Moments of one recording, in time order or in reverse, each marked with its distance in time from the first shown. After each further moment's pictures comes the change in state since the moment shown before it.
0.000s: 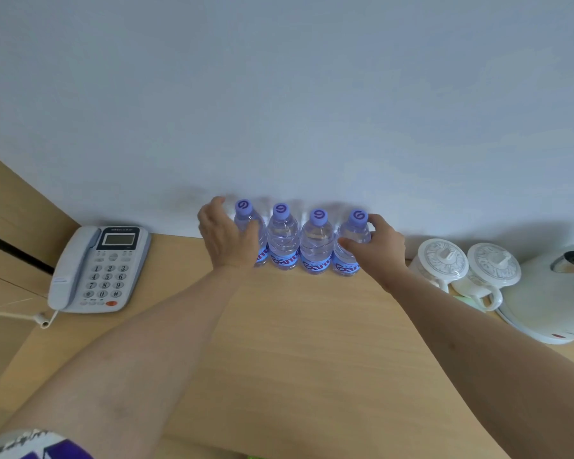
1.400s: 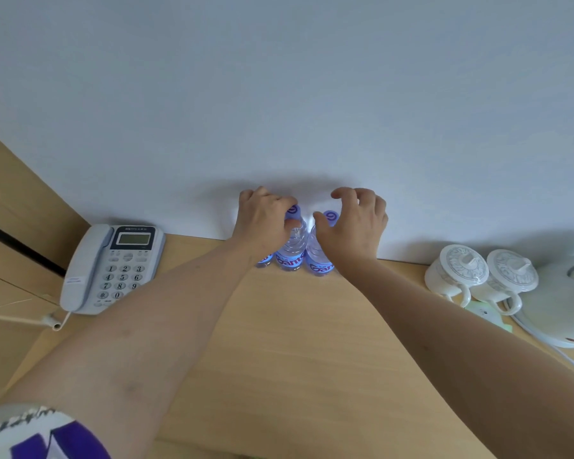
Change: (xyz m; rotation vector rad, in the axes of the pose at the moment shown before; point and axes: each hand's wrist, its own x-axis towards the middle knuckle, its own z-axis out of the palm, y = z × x) left_hand 0.047 0.008 -0.020 0.475 -0.280 0.692; right_hand -0.027 -0.091 0.077 -0.307 0.322 -0.349
